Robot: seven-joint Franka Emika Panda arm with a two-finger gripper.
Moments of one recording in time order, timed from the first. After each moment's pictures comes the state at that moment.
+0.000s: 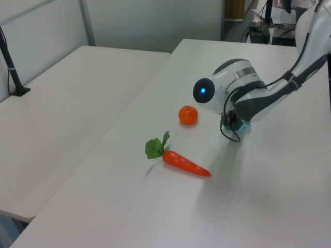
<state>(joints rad) 0.39 0.51 0.05 -1.66 -0.75 1.58 0.65</state>
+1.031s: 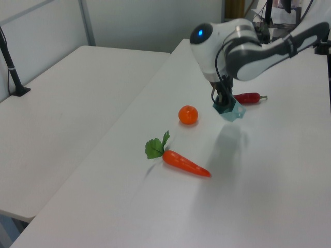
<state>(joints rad) 0.29 0.43 0.05 -1.54 -0.42 1.68 0.38</state>
